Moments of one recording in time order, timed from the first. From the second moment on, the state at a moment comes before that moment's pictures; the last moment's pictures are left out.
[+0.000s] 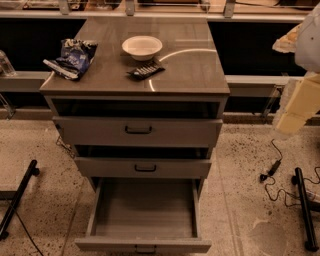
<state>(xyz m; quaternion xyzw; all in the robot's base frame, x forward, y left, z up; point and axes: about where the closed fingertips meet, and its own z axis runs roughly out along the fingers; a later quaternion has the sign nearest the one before) 0.437 -0.210 1.000 -0.60 0.77 -0.06 0.19</state>
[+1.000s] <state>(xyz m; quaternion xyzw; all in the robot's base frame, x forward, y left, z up) 0.525 -0.155 0.988 -0.62 0.73 -0.05 0.27</state>
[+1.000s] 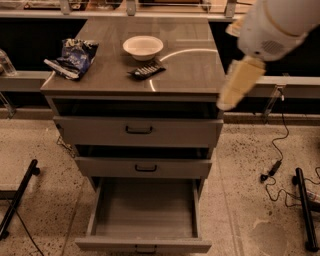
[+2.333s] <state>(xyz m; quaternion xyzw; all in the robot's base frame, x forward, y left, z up) 0.727 0.066 0.960 -0.65 0.66 0.05 0.37</state>
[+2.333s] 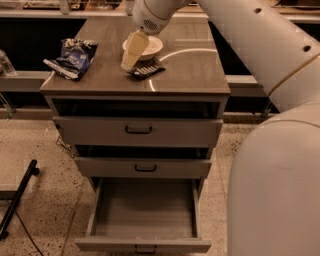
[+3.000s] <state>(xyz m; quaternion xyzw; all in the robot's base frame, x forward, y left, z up) 0.772 0.105 0.941 -0.65 0.65 0.06 0.40</state>
